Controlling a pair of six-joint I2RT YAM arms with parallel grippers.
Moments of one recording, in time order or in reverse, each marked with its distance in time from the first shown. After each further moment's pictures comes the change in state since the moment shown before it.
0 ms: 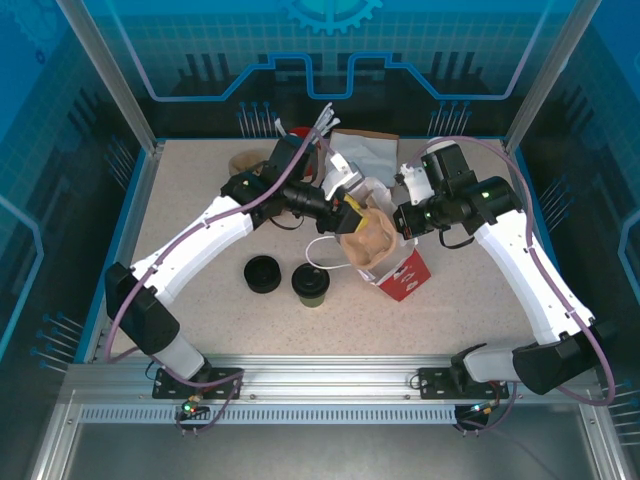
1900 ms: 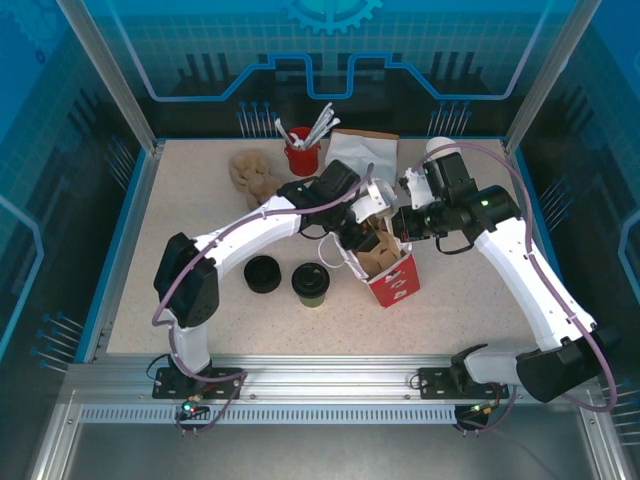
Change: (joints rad) left arm -0.106 0.279 0.059 -0.029 -0.249 0.175; right arm -0.006 -0.044 -0.097 0.068 -0.051 0.139
